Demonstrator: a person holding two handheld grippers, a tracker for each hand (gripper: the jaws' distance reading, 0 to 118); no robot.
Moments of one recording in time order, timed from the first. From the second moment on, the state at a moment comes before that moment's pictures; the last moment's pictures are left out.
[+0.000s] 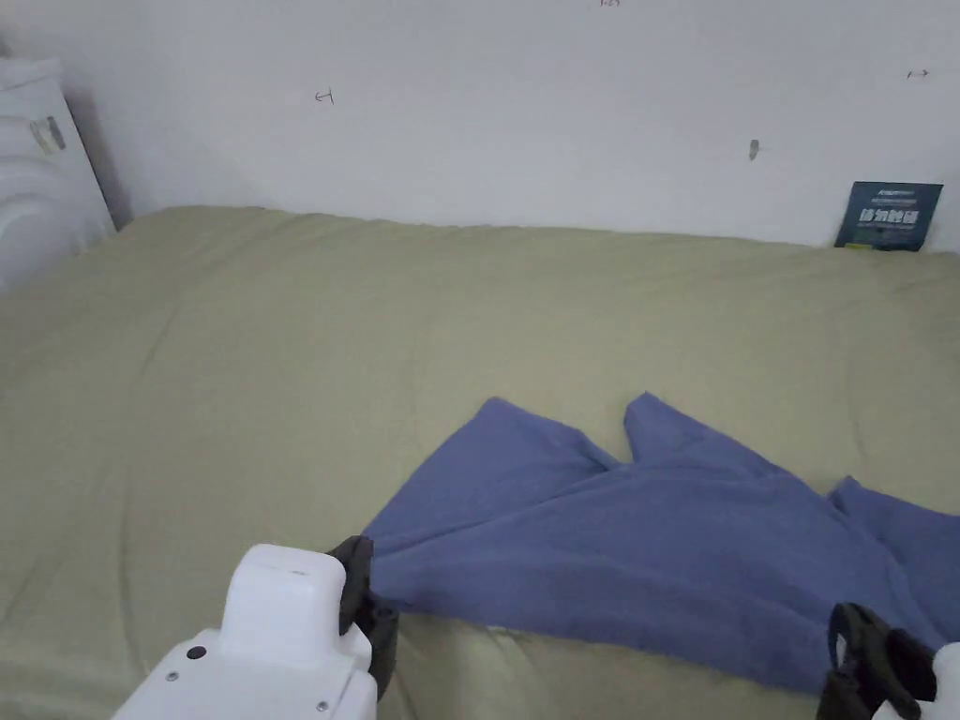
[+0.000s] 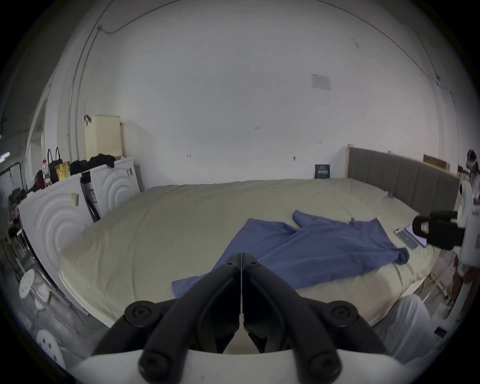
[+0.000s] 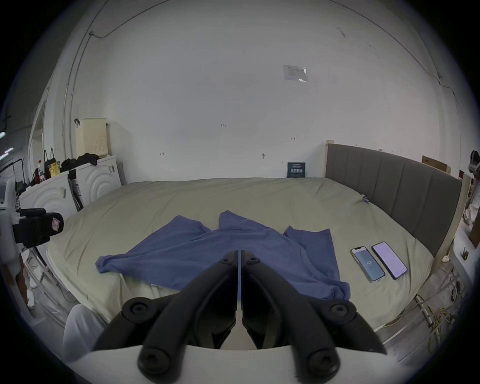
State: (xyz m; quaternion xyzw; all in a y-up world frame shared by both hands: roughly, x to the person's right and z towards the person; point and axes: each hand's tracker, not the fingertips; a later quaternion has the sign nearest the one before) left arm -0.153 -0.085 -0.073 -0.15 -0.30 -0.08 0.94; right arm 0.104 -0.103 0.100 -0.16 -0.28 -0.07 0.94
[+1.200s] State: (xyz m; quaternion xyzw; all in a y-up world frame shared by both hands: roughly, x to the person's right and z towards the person) left arm -0.165 -0.226 -0.347 -0.47 -0.22 -0.14 0.84; right arm 0.132 -0.149 0.037 -0.27 -0.26 -0.06 0.93
